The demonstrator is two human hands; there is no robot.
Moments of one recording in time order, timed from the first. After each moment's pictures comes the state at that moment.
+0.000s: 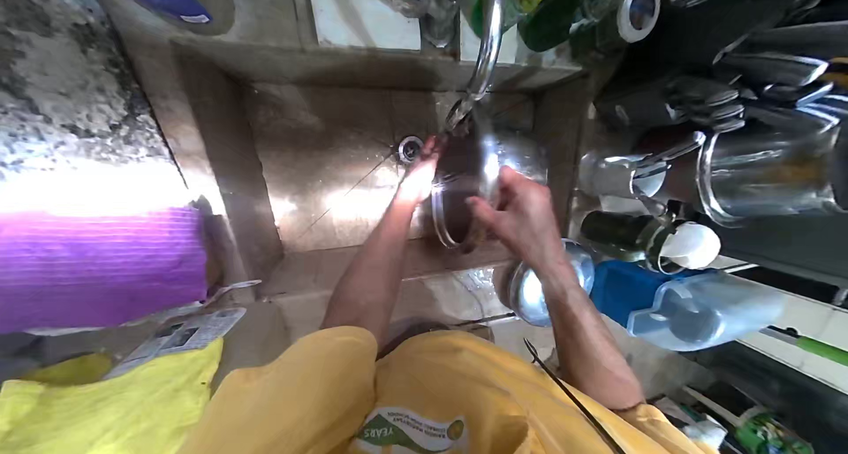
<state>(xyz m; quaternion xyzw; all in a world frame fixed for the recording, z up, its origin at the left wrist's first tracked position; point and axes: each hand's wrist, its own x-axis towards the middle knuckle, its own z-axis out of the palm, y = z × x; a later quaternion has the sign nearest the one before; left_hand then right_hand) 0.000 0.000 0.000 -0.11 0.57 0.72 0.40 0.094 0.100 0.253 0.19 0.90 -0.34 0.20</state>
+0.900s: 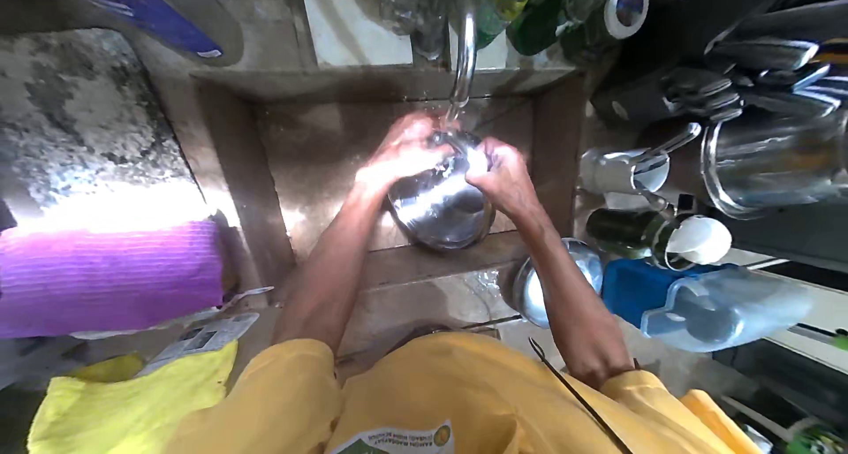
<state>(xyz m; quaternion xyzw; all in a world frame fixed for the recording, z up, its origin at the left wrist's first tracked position) -0.074 -0.050 0.097 0.34 0.79 0.46 0.23 0.043 0.135 0.174 0.19 0.89 -0.40 0.14</state>
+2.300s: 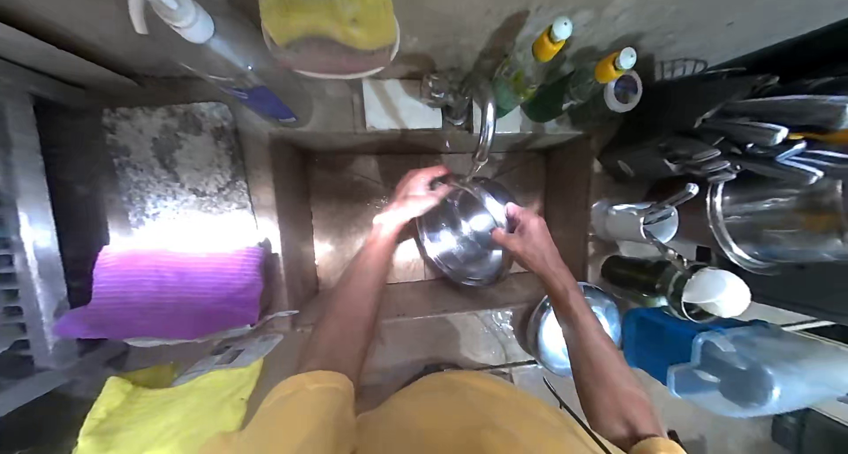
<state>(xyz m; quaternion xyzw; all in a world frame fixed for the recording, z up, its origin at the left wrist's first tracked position) -0.070 -0.068 0.082 0.25 0.80 0.48 0.25 0.068 0.139 0.190 0.18 0.89 -0.37 0.18</state>
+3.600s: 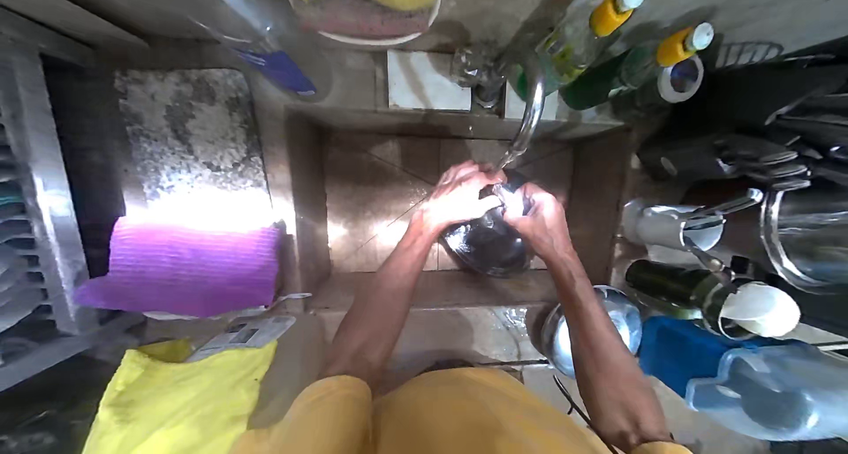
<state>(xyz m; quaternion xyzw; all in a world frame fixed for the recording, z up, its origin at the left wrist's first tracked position) -0.049 -0.049 0.095 0.34 0.82 0.42 0.19 0.054 0.121 0.176 0.20 0.91 -0.34 0.16</state>
